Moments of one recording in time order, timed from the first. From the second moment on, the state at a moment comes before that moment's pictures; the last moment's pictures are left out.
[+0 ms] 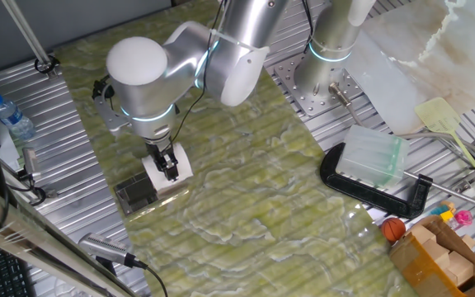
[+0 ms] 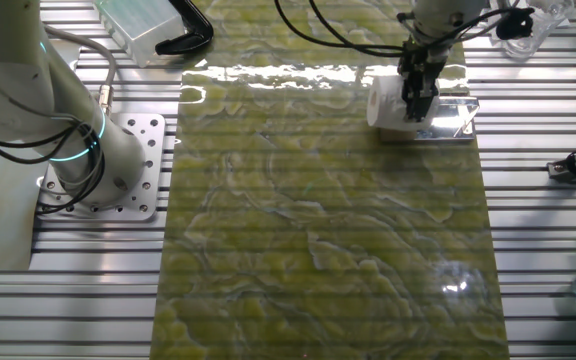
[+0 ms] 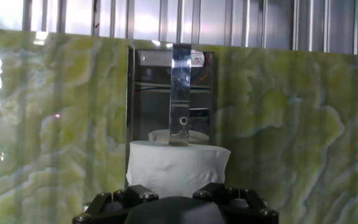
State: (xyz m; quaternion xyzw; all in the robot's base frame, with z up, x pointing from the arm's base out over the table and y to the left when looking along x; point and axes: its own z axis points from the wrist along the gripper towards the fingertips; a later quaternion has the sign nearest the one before) arm 0.575 0.094 0.080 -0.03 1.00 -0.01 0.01
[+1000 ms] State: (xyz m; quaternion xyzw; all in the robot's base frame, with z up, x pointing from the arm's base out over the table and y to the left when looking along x) arm 0.555 0.098 0.082 -0.03 1.00 -0.01 0.01
